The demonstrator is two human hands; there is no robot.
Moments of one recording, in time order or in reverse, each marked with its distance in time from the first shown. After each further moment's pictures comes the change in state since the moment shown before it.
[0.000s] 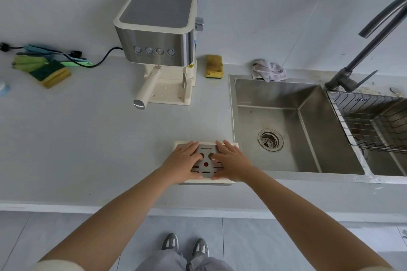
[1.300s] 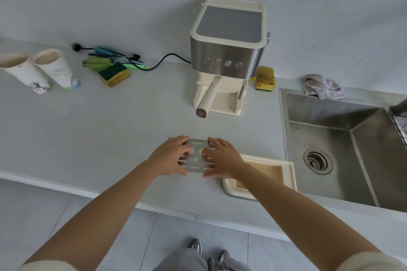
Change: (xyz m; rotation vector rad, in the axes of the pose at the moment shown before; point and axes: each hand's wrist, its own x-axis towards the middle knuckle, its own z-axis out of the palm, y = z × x) left_hand -0.077 -0.148 -0.025 -0.126 0.176 -0.185; right_hand 0.082 -0.133 -0.027 -0.054 0.126 -0.230
